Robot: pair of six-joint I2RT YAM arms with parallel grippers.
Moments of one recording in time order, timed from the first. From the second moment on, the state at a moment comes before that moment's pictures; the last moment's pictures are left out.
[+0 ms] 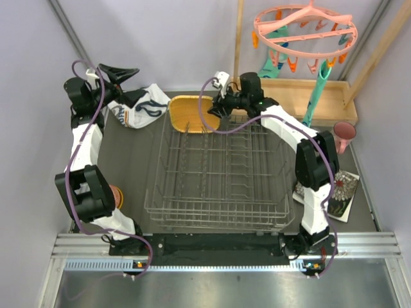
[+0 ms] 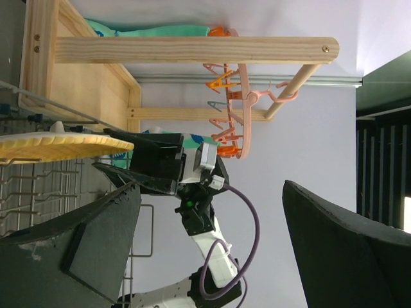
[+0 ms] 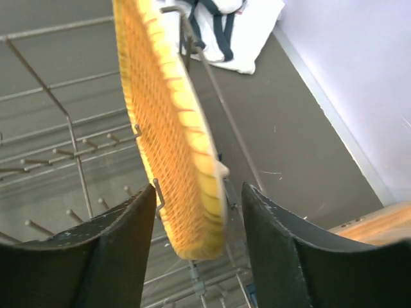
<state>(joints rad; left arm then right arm) 0.29 1.60 1.36 0.27 1.00 -1.57 0.47 2.01 1.70 -0.09 -0.62 -0.38</state>
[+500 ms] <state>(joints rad) 0.29 1.51 1.33 0.17 0.98 -1.49 0.34 1.63 1.60 -0.01 -0.50 -0.15</state>
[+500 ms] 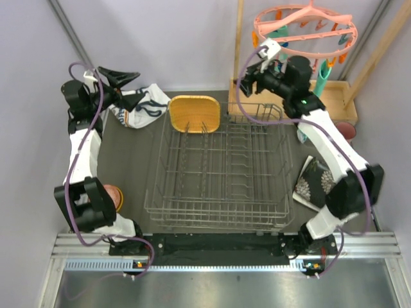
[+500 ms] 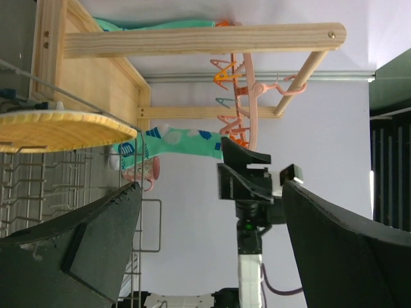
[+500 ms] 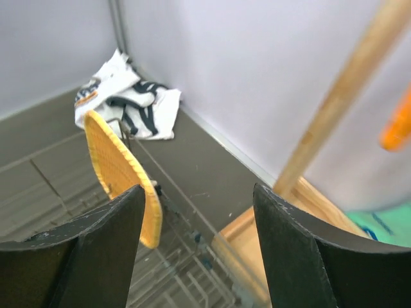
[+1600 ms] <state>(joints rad) 0.27 1.38 1.16 0.21 0.98 -1.54 0.01 0.74 0.99 -0.84 0.42 0.51</state>
